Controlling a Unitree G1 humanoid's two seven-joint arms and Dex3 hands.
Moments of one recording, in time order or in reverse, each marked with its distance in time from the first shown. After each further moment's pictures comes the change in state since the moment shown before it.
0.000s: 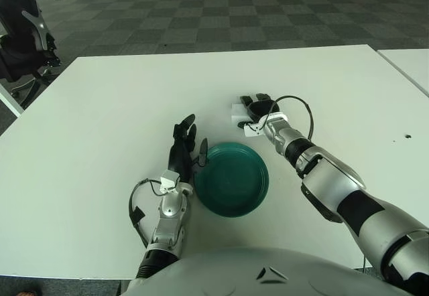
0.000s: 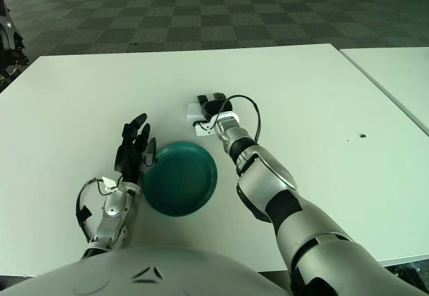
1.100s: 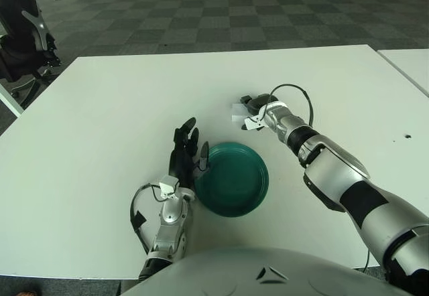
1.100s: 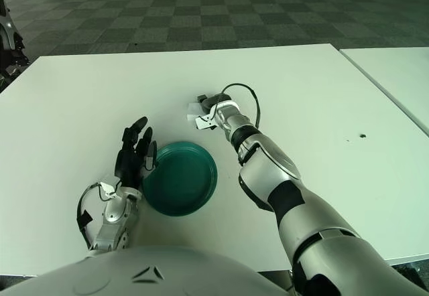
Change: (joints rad) left arm 0.053 0.003 -0.049 -0.059 -0.062 0.003 0.002; right arm -0.082 -0.030 0.087 -0.007 -0.028 -0.035 0.230
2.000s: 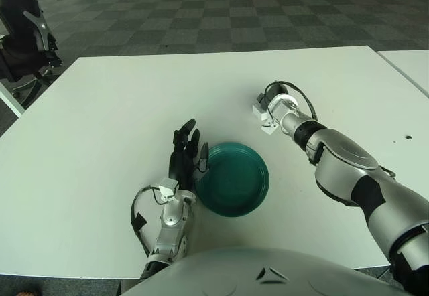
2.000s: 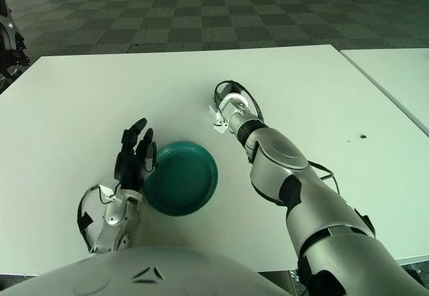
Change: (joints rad) left arm 0.018 0.002 -0.017 0.000 -0.014 -0.144 0.034; right arm -0.059 -0.105 0.413 -0.030 -0.386 0.113 0.122
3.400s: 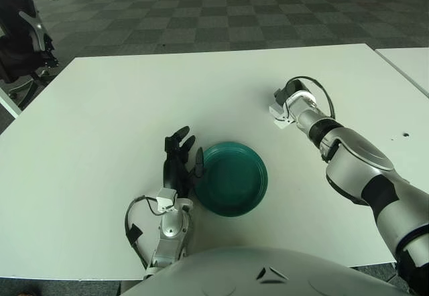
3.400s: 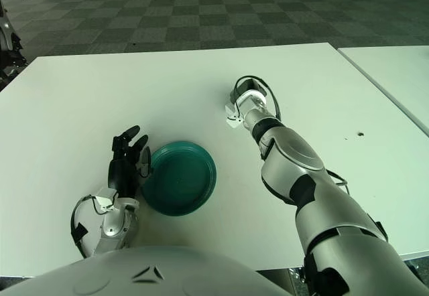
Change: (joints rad) left arm 0.079 0.003 -0.014 -0.073 0.066 -0.013 0.127; right arm 0.012 -0.090 -0.263 0.004 0.214 -0.072 -0.300
